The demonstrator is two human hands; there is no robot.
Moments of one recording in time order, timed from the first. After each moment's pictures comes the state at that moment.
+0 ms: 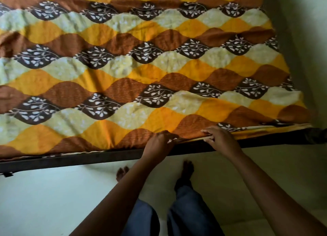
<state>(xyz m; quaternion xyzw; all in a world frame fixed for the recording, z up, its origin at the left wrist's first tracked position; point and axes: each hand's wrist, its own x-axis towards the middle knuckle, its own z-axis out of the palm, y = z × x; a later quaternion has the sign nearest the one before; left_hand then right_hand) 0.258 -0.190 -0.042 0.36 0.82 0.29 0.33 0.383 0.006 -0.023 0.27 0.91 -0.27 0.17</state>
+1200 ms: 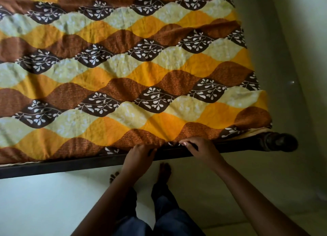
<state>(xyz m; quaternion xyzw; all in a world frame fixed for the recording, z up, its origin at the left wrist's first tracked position) 0.350 -0.066 -0.040 0.32 0.87 0.20 0.33 0.473 0.127 -0.035 0.23 0.86 -0.43 0.13</state>
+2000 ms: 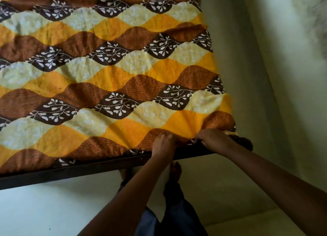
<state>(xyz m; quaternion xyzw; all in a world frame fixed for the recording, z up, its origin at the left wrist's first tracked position) 0.422 0.112 -0.077 0.41 0.83 0.21 0.32 0.516 0.280 -0.024 0.10 0.93 -0.18 0.31</state>
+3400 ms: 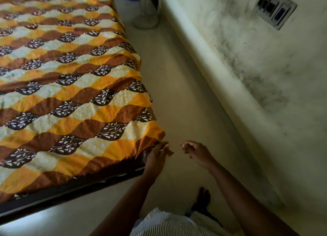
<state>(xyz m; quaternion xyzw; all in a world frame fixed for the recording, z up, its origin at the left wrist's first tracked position) 0.608 0.271 0.085 0.17 0.75 0.48 0.42 0.714 0.407 0.072 0.42 0.76 -0.49 0.07</state>
